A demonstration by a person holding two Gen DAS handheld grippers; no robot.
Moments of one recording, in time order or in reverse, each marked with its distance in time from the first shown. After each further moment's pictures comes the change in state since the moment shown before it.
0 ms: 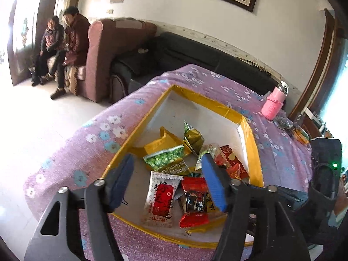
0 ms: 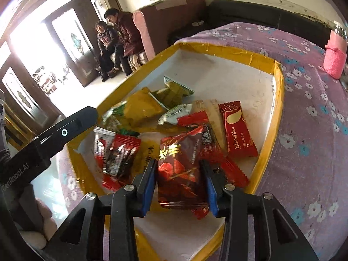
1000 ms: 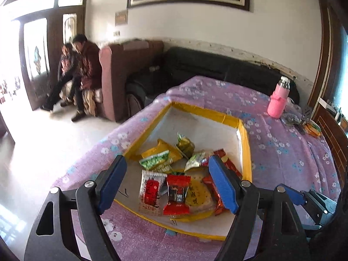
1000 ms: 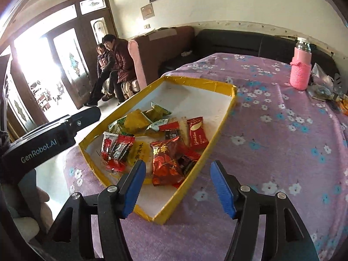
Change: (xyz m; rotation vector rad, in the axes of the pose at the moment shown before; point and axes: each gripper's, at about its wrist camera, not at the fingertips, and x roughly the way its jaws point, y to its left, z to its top) left arm -0.051 -0.064 -0.008 0.114 -0.126 0.172; right arm -0.089 -0.018 -0.042 -0.014 -0.202 -0.093
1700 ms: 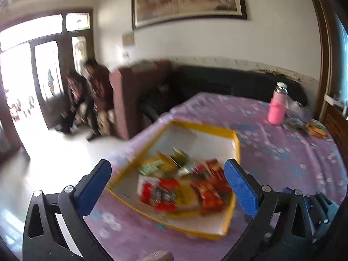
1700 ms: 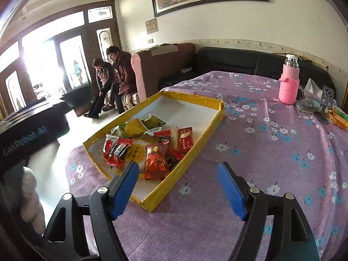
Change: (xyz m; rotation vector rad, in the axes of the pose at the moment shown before) left arm -0.038 -0.037 -0.001 0.044 -0.072 0.081; right arm -0.039 -0.009 -0.019 -0.070 -0.100 -0.013
